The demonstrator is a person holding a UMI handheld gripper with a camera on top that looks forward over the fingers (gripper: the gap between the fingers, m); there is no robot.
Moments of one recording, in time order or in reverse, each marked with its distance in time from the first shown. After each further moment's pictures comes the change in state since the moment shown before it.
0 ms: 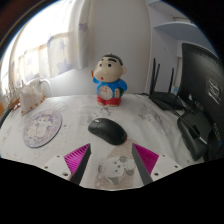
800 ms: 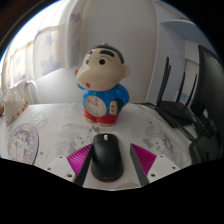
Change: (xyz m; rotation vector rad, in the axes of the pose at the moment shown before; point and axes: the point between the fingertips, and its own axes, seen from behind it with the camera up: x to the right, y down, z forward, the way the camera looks) arm 0.020 -0.065 0.123 -0.008 0.050 -0.026
